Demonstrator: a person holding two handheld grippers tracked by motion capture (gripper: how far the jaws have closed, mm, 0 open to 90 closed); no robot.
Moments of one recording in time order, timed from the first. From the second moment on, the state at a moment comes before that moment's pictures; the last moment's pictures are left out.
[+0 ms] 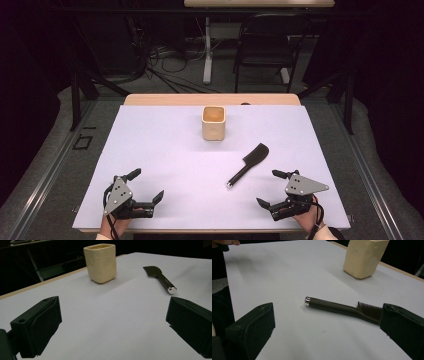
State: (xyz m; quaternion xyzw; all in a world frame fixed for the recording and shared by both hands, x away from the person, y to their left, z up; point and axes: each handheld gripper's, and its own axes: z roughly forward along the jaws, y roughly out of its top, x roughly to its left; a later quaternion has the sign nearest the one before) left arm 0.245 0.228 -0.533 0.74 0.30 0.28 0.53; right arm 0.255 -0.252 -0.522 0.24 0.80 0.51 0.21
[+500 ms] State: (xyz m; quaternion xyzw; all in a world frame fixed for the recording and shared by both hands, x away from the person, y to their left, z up) left arm 0.245 0.230 -0.532 0.74 0.31 0.28 0.53; right arm 0.261 -0.240 -0.525 0.25 0.81 0.49 0.20
